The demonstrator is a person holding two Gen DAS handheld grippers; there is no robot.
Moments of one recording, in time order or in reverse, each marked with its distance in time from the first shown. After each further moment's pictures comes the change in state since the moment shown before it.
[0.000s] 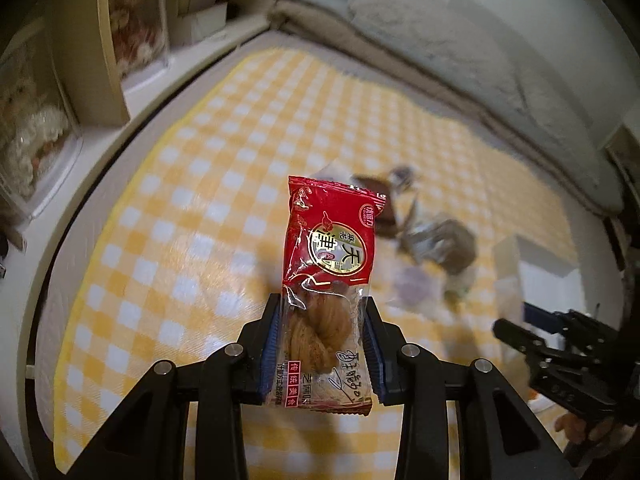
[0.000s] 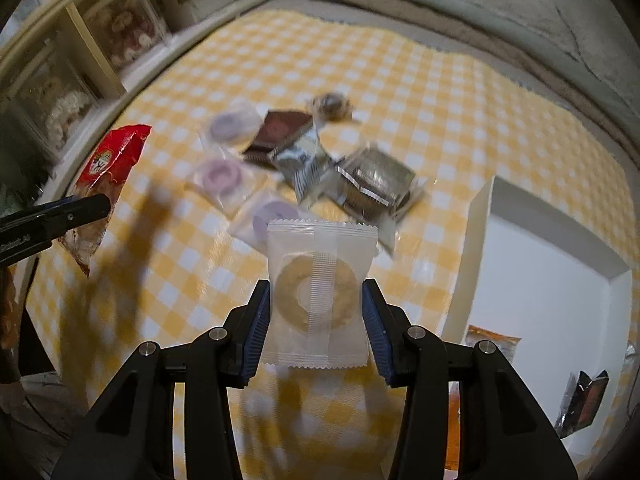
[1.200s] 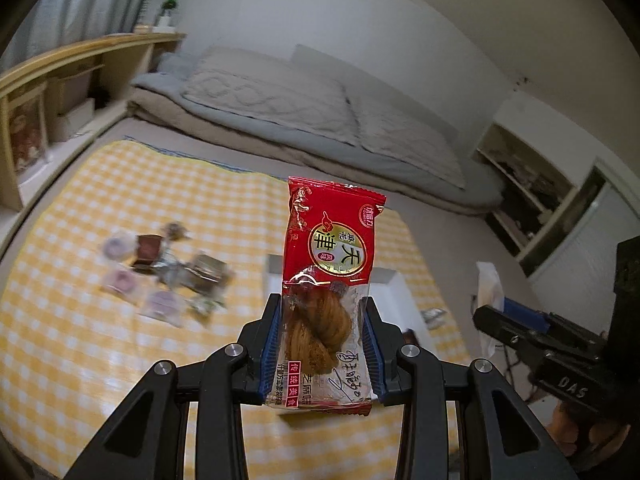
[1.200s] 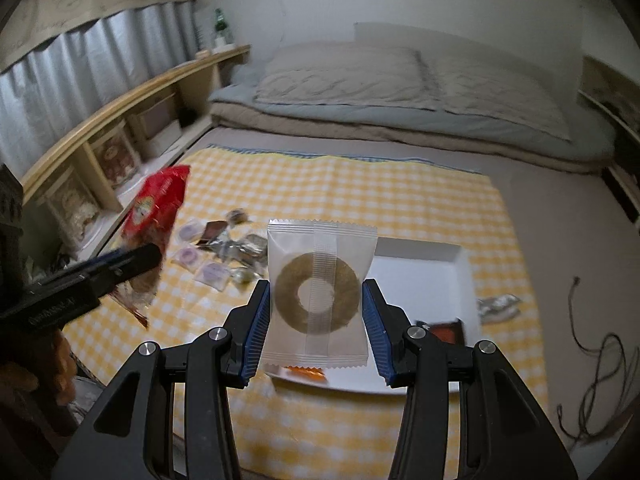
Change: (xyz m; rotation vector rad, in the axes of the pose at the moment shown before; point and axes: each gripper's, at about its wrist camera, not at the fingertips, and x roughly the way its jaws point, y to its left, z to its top) left arm -0.159 -0.183 -0.105 0.168 -0.210 -0.358; right arm -0.261 -0.109 -0.104 0.194 -0.356 -0.155
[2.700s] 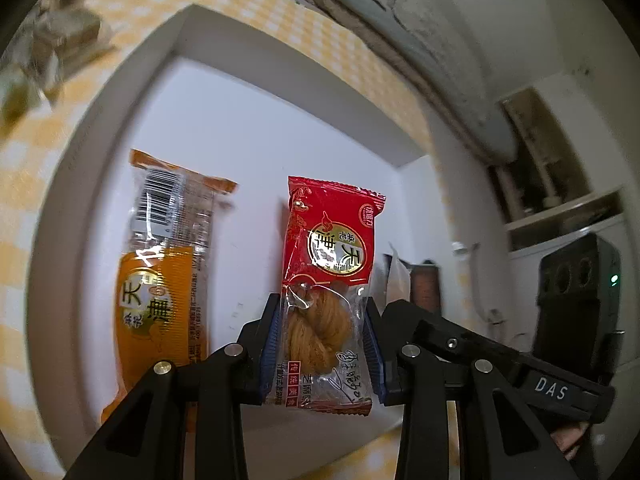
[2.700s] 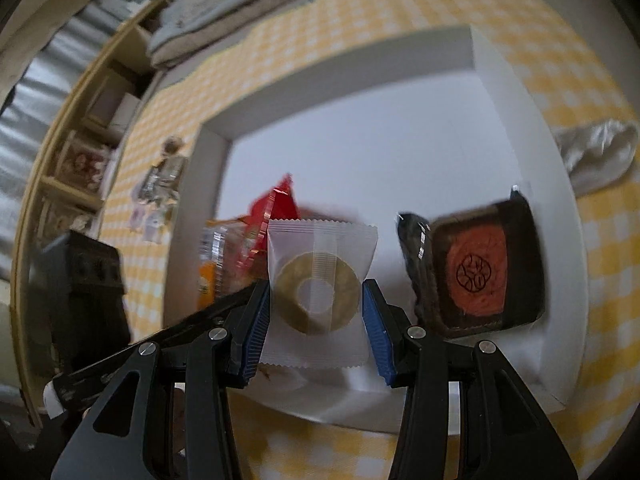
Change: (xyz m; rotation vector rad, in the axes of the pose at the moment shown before) left arm 0.422 -0.015 -0.057 -0.282 0.385 -0.098; right arm 0.216 -0.158 -0.094 0.353 0.418 0.290
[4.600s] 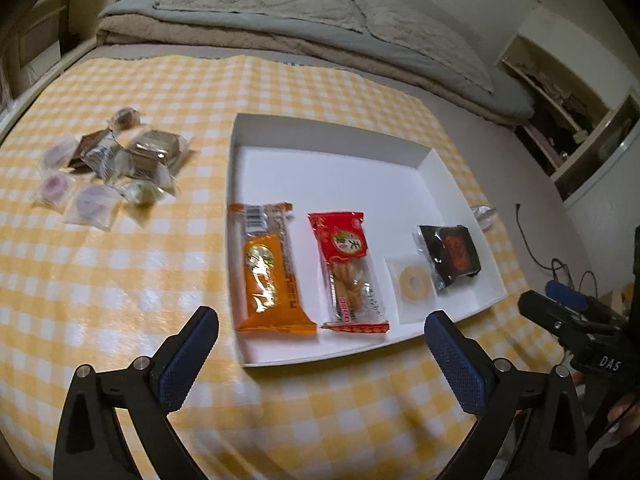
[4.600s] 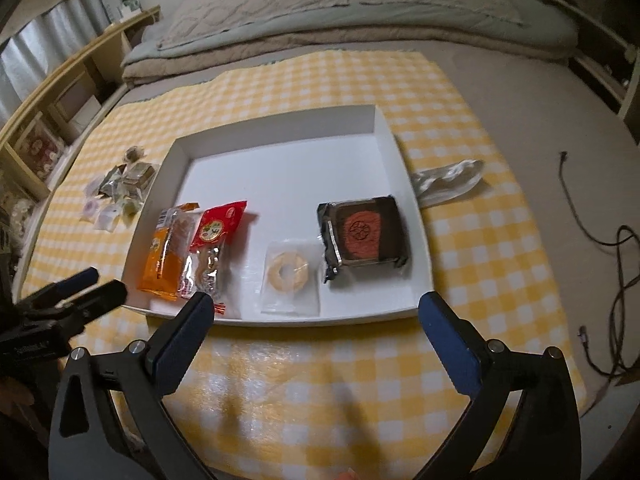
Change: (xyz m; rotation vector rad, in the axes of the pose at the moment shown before) left arm -0.172 -0.024 -0.079 0.301 -0.123 0.243; right arm -0.095 0.033 -0.076 -0.116 -0.254 -0.370
